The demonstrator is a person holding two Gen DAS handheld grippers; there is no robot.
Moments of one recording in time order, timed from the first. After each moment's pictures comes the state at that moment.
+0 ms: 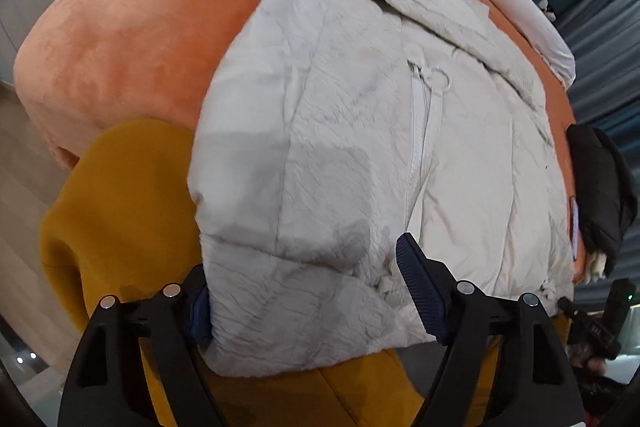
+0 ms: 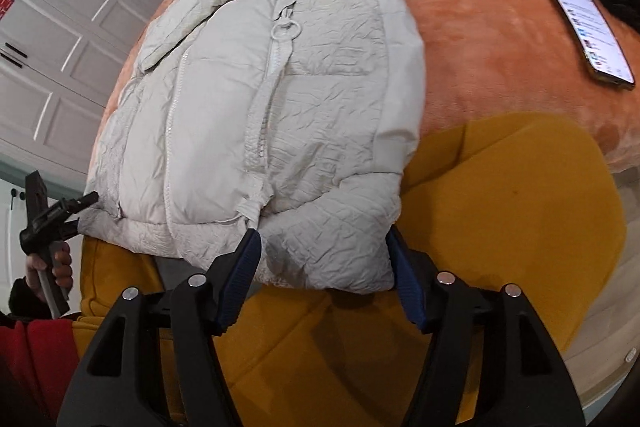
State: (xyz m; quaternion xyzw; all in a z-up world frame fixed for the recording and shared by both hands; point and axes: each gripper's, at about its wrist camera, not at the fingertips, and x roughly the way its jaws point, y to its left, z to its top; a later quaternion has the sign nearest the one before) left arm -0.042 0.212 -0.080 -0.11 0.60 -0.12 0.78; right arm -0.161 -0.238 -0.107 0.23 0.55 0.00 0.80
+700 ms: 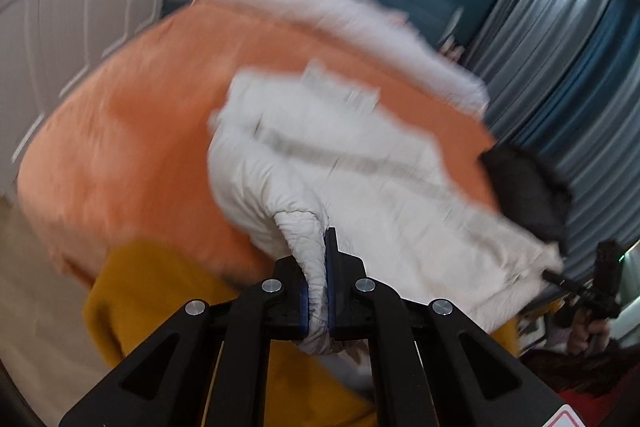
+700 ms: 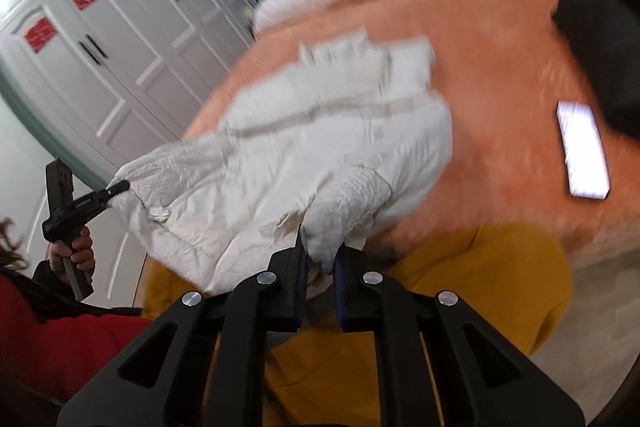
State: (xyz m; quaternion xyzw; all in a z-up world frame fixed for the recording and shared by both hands) left arm -0.093 0.214 0.075 -0.13 0.41 -0.25 0.87; right arm -0.210 -0.234 0.045 0.19 0.40 0.09 0.89
